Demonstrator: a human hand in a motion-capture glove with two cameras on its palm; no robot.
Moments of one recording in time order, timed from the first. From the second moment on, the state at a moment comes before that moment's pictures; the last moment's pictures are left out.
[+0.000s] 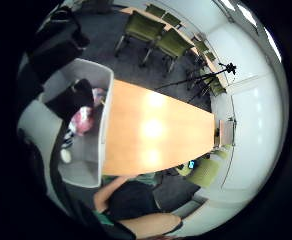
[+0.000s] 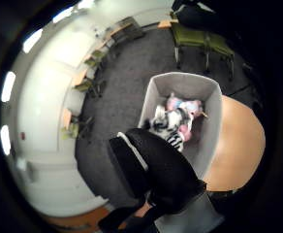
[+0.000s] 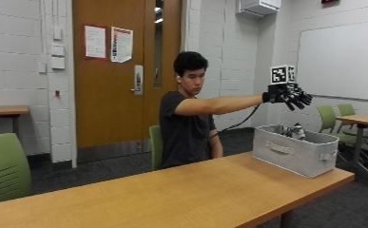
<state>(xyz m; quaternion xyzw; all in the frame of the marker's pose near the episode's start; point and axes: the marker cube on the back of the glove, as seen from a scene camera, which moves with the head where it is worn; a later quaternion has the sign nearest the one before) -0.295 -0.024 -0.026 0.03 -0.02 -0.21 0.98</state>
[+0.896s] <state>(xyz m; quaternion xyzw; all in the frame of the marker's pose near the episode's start) 0.025 -0.013 0.013 0.05 0.04 -0.01 1.00</state>
